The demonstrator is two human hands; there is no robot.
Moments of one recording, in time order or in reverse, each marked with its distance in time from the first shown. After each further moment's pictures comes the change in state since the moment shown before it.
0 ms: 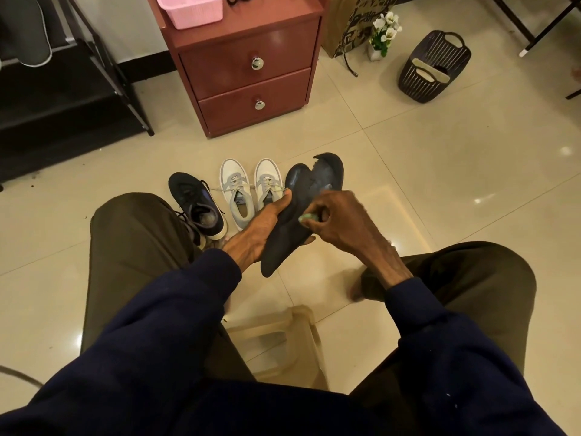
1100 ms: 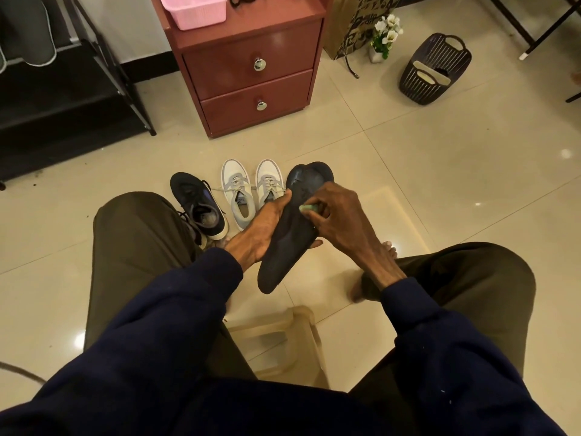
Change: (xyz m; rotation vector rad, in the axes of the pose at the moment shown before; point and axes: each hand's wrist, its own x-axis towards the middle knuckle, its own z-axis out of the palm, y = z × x) left_hand 0.002 -0.002 -0.003 -0.039 -0.064 -0.038; right_hand 0.003 0.009 0.015 0.001 0.181 -0.080
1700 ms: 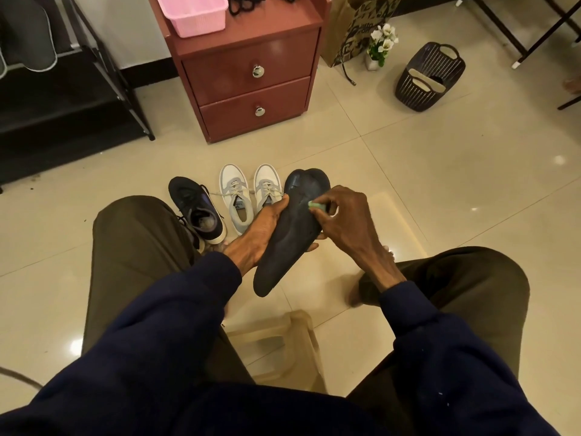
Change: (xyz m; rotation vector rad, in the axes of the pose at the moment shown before) left_hand -0.003 0.000 0.004 -0.036 0.049 -0.022; right_hand -0.002 0.001 -0.007 -0.015 0.091 0.125
